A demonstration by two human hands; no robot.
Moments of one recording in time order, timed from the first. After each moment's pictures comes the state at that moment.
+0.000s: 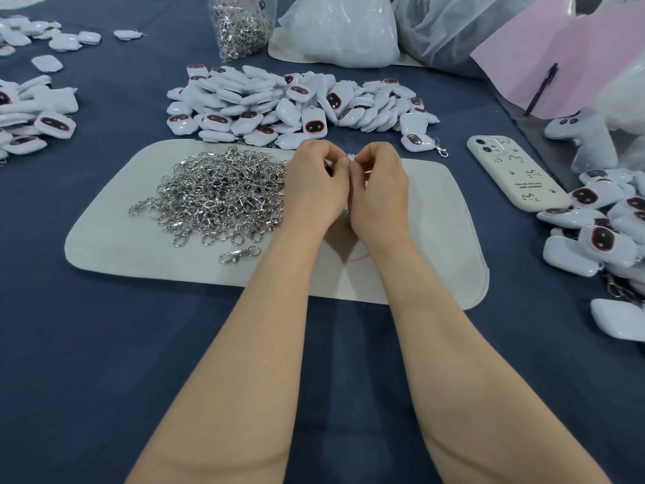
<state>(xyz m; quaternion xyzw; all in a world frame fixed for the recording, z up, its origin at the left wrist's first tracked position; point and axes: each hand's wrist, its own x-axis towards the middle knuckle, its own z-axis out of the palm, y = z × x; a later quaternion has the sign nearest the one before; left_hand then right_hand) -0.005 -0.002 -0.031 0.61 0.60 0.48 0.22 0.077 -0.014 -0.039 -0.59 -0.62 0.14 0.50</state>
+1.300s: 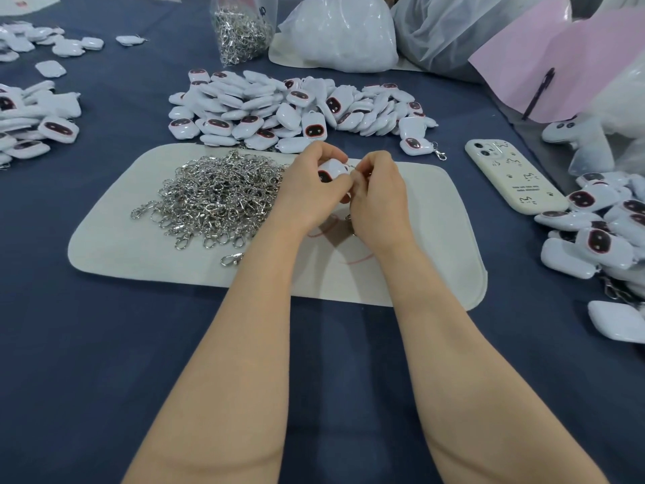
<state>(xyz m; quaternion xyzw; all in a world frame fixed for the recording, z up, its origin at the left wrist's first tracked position) -0.020 -0.006 -0.028 0.61 0.53 0.47 0.37 0.084 -0.012 -0.041 -0.60 -0.63 0.20 0.45</state>
